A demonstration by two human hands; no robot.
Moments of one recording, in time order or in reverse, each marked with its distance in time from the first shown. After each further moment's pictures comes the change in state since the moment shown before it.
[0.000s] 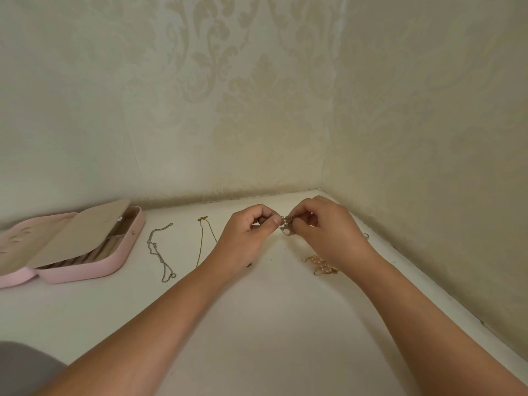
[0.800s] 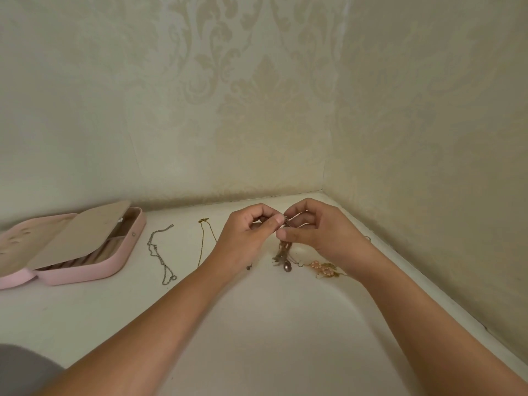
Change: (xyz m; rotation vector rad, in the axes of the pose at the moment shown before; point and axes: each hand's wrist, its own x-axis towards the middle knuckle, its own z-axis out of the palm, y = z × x) left_hand -0.004 0.010 -0.003 -0.068 0.016 0.048; right_hand -0.001 -0.003 -0.004 0.521 -0.205 0.124
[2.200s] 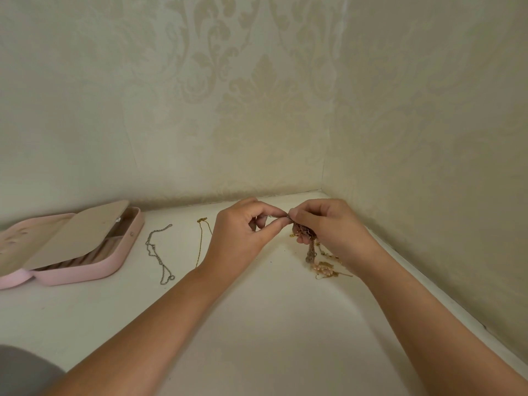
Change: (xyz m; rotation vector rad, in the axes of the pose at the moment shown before) left_hand -0.003 -0.001 0.000 0.254 0.166 0.326; right_hand -0.001 -0.008 -0.003 -0.006 0.097 -0.020
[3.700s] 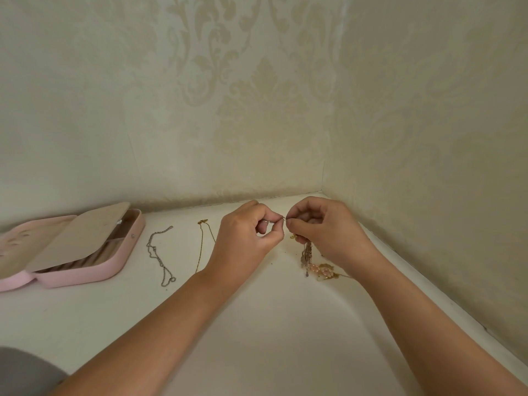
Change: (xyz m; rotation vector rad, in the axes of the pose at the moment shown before) left_hand -0.002 -0.004 0.006 0.175 0.091 0.148; right_hand -0.002 0.003 0.004 -0.089 0.047 -0.074
